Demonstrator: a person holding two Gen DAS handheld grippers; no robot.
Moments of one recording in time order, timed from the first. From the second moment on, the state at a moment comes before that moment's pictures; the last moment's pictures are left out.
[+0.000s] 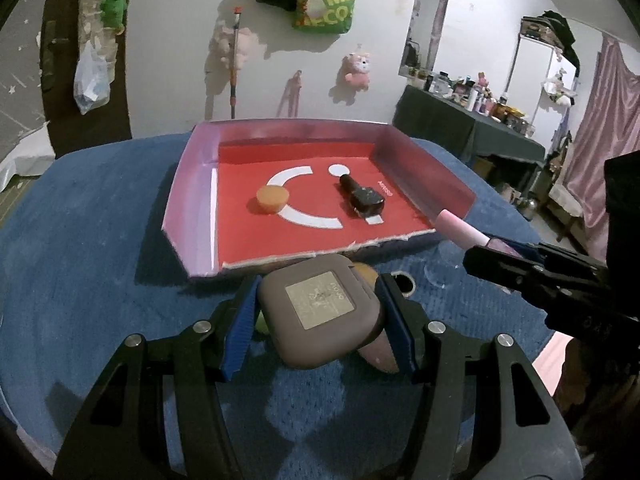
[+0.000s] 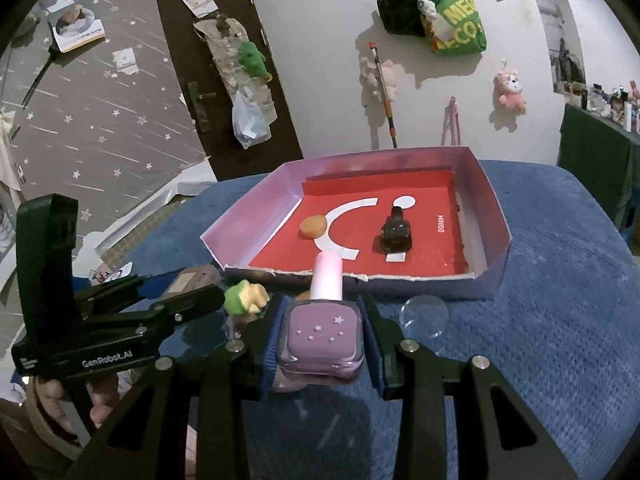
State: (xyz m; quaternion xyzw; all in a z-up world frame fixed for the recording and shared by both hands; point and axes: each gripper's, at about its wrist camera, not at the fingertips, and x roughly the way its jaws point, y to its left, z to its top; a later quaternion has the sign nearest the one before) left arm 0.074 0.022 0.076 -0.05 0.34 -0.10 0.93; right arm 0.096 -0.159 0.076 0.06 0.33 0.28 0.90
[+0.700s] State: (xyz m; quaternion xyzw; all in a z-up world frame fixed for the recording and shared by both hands) left arm 0.171 0.024 0.070 -0.04 0.41 -0.12 0.90; right arm 0.195 -0.149 0.080 0.03 0.41 0.30 0.86
